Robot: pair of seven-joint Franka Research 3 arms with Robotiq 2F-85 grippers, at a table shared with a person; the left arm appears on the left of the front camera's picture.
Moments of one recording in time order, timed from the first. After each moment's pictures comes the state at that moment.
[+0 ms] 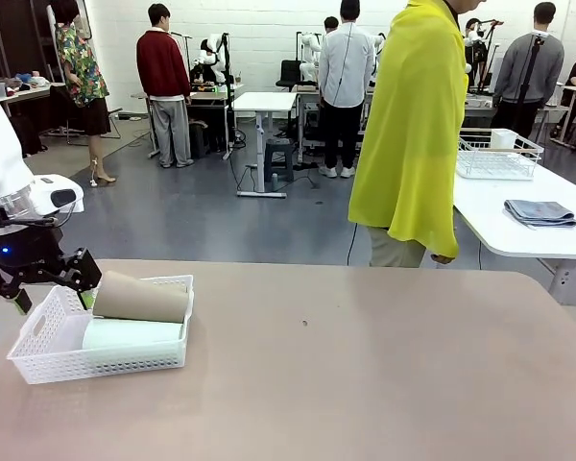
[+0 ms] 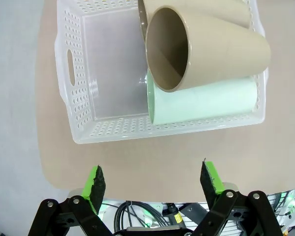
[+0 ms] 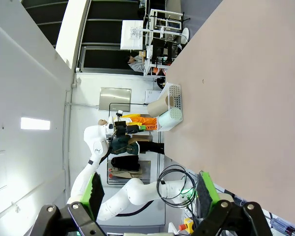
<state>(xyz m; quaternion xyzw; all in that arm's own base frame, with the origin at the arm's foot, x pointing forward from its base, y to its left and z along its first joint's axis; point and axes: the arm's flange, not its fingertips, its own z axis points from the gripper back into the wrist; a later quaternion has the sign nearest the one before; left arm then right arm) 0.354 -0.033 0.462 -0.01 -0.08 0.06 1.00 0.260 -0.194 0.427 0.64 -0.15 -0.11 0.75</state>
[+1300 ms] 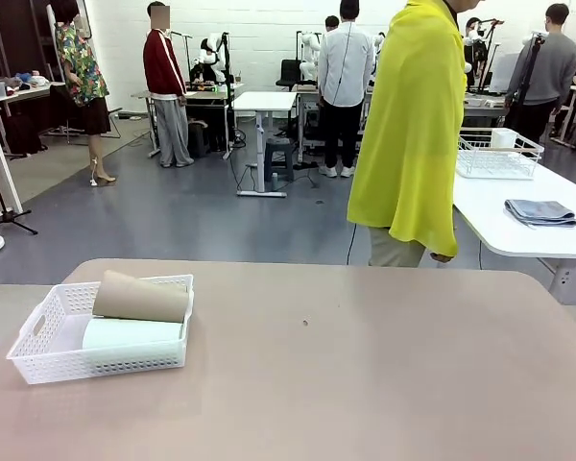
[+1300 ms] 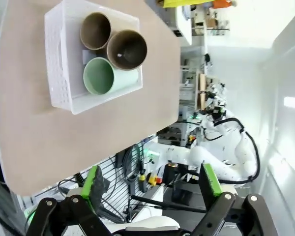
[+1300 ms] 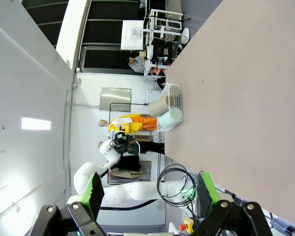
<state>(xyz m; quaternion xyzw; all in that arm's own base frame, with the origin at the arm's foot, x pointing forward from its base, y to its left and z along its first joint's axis) 0.286 0.294 0.449 -0.55 -0.10 0.07 0.83 0.260 -0.194 0.426 0.64 -0.15 -0.11 0.75</state>
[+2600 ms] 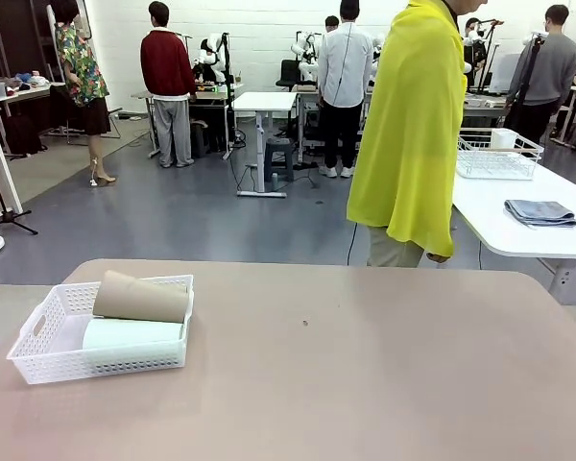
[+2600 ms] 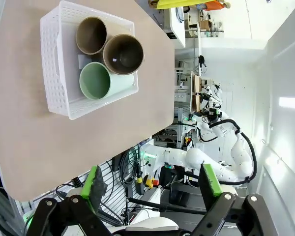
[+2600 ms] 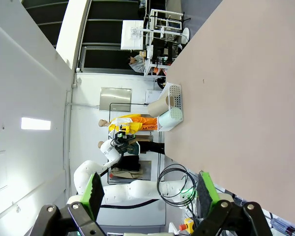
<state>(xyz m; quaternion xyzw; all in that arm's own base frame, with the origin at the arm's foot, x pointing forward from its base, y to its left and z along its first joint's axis) 0.290 0.294 0.446 -0.56 -0.10 0.07 0.82 0.260 -0.194 0.426 0.64 -0.15 -0.11 0.75</state>
